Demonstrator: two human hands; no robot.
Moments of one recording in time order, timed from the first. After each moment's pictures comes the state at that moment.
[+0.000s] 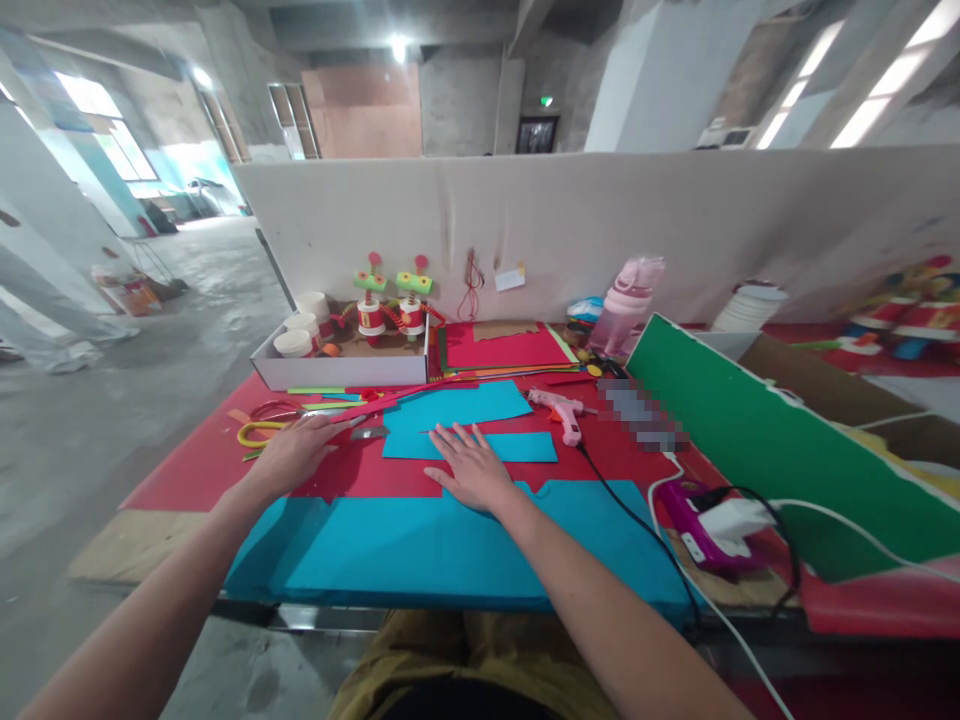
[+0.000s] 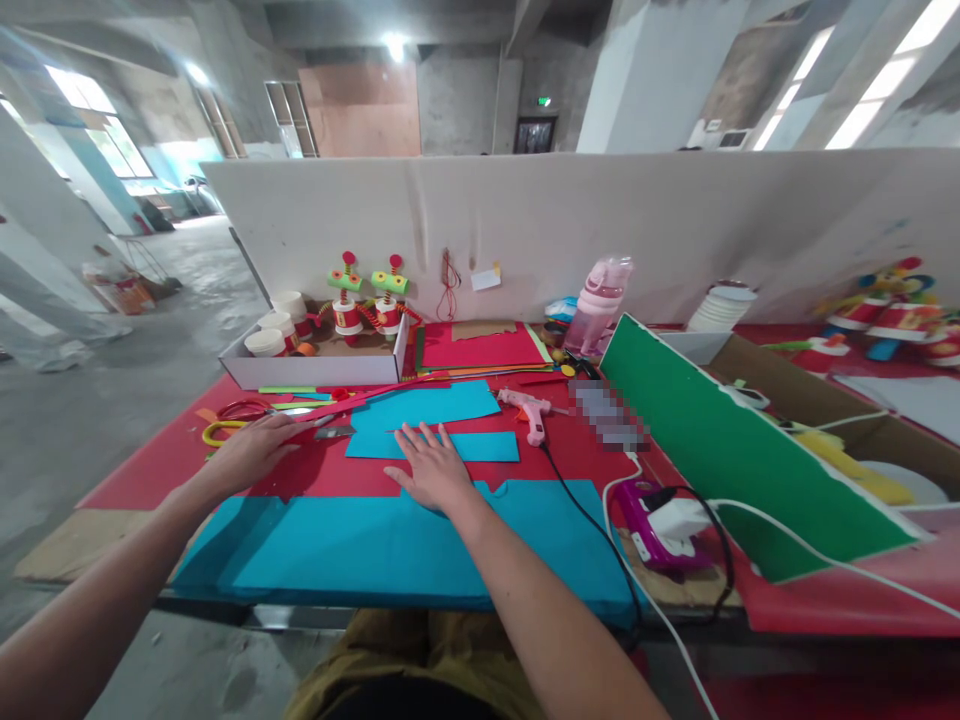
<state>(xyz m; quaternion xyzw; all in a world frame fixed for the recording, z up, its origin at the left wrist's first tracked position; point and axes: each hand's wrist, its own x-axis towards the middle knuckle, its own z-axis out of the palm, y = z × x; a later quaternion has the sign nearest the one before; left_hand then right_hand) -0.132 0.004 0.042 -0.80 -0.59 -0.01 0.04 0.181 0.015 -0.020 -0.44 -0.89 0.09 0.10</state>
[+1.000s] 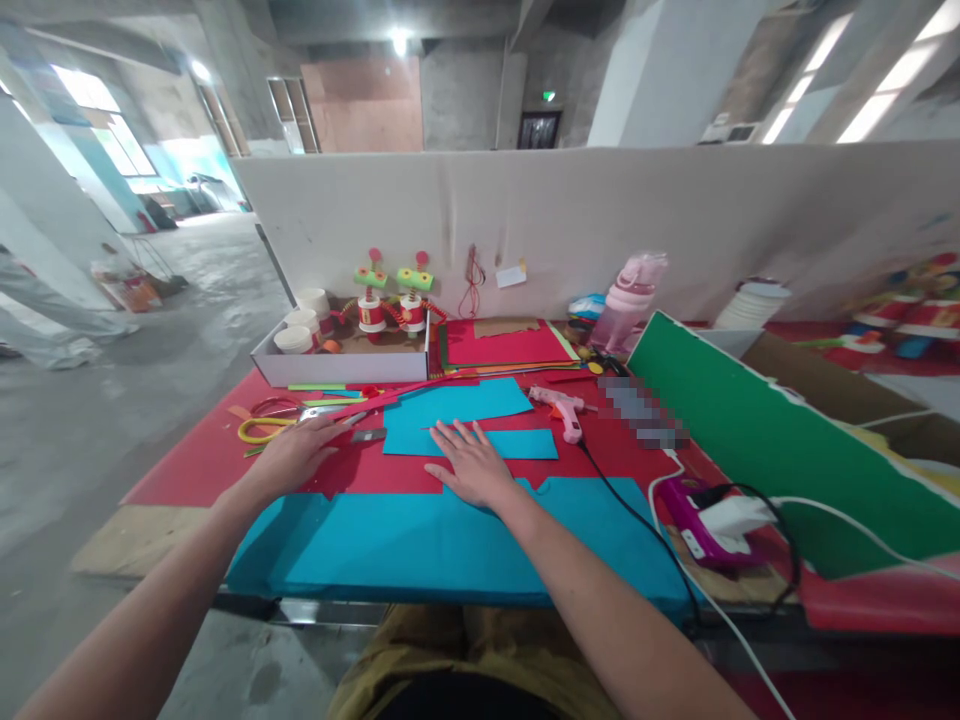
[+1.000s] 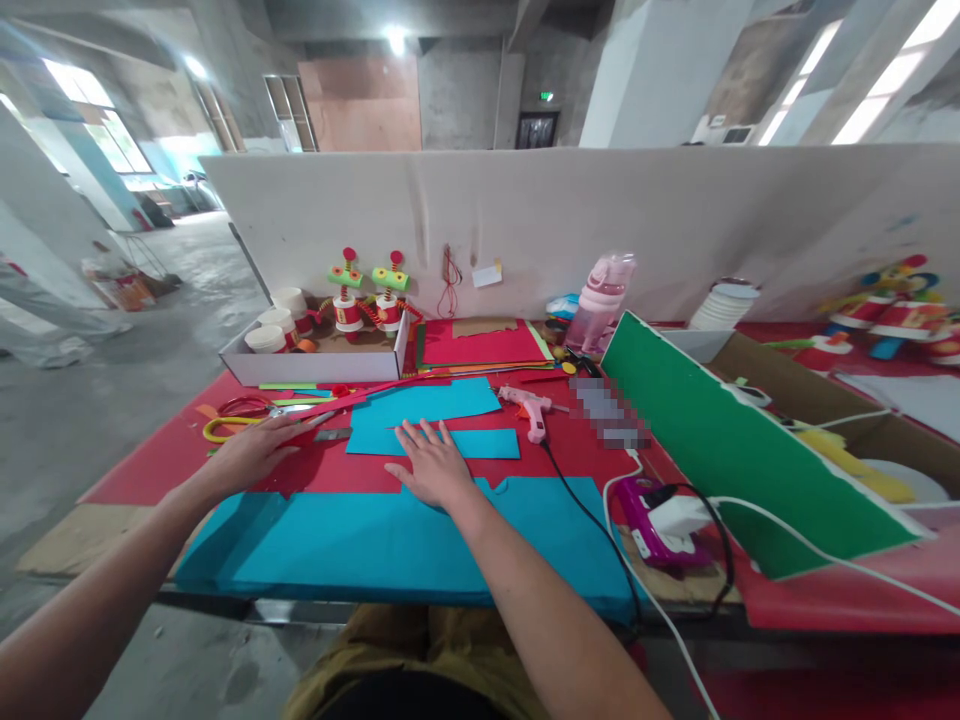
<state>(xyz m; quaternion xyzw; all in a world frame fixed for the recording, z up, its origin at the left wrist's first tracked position) -0.141 0.003 0.032 -0.82 -0.57 -0.03 0.03 0.181 0.016 -0.025 -0.44 -0.89 0.08 0.12</state>
